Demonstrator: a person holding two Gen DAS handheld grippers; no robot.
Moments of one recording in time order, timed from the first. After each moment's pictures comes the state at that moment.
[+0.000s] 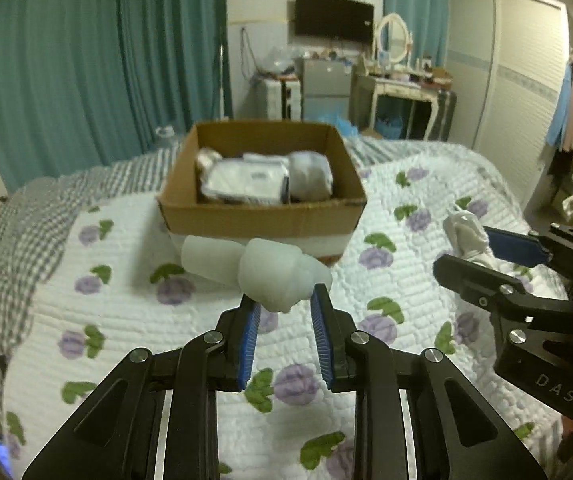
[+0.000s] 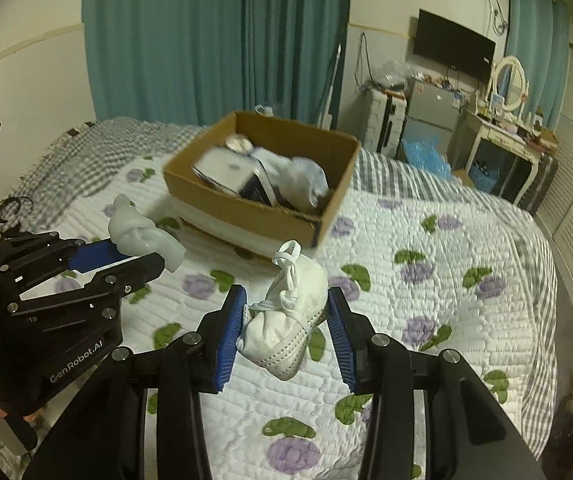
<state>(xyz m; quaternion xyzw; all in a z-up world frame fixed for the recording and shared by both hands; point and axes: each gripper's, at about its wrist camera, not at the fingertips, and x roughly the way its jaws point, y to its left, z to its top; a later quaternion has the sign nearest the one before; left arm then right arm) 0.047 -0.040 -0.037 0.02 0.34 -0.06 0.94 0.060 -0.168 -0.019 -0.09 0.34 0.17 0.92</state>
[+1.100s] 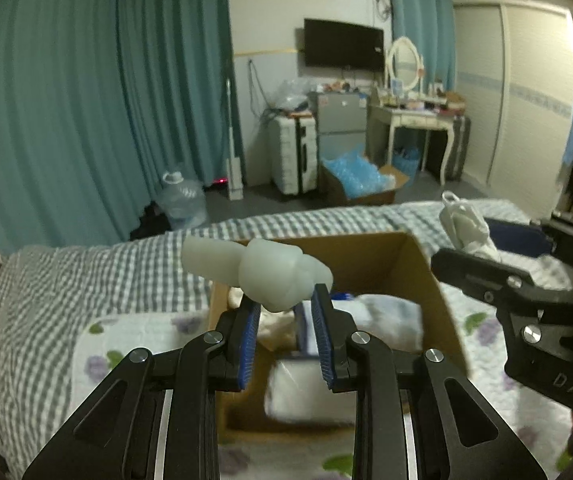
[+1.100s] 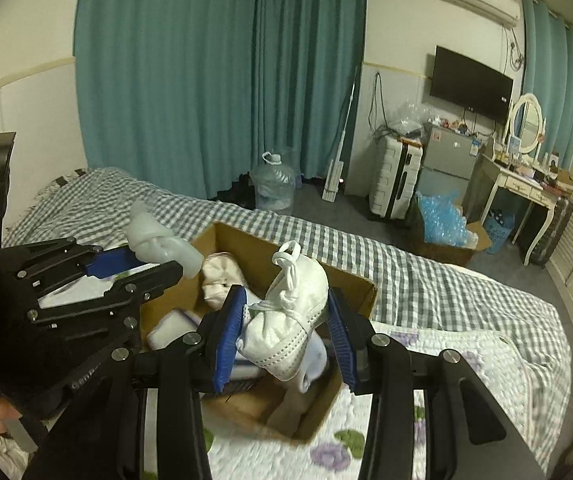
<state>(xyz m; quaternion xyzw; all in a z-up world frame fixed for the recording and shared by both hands) 0.232 -0.002 -0.011 0.05 0.29 -0.05 0.95 0.237 -0.118 0.031 -0.09 0.29 0.19 0.93</state>
